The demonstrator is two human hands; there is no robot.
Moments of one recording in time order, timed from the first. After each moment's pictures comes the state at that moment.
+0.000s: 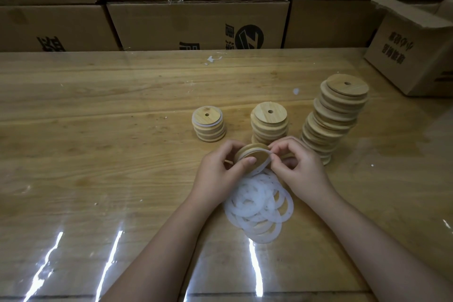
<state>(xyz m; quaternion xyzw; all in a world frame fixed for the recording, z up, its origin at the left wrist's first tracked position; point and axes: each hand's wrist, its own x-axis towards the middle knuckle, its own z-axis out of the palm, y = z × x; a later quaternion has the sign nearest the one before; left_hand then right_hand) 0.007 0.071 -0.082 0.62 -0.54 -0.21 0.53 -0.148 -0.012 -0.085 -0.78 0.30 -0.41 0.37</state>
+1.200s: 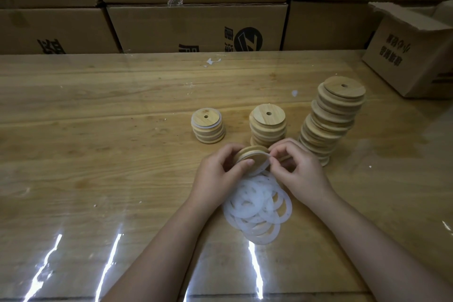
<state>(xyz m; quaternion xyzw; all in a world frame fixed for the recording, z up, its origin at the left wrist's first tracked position) 0.008 0.070 -0.088 0.61 -0.54 -0.22 0.54 -0.152 -0.014 -0.085 -0.81 0.28 -0.40 0.33</state>
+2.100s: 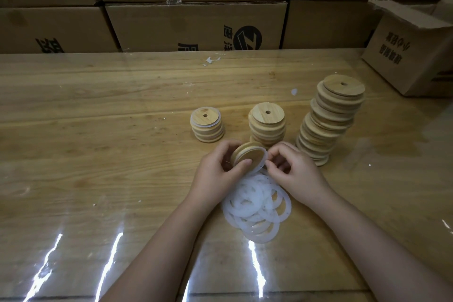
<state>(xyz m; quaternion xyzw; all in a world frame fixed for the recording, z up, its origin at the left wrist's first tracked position) 0.007 0.069 -0.087 0.61 -0.52 -0.24 0.55 -0.152 -0.019 -0.092 -0.83 0.30 -0.32 0.34</state>
